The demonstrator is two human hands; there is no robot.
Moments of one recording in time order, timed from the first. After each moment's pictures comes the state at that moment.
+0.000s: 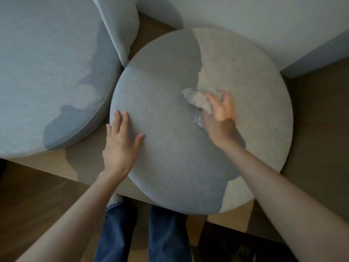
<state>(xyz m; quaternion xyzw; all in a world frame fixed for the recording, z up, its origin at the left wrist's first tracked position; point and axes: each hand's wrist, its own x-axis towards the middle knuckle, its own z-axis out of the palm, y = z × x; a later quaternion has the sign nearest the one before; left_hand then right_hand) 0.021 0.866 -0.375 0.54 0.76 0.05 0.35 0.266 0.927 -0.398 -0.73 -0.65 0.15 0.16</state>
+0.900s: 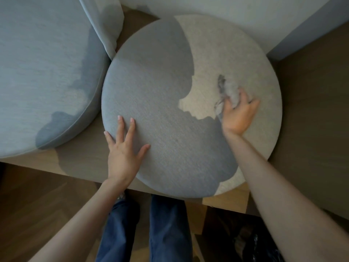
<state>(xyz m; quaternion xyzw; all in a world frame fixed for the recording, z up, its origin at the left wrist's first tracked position) 0.032 0.819 -0.368 0.58 0.72 0.04 0.39 0.308 0.890 -0.396 -0.88 -0.42 0.10 0.22</state>
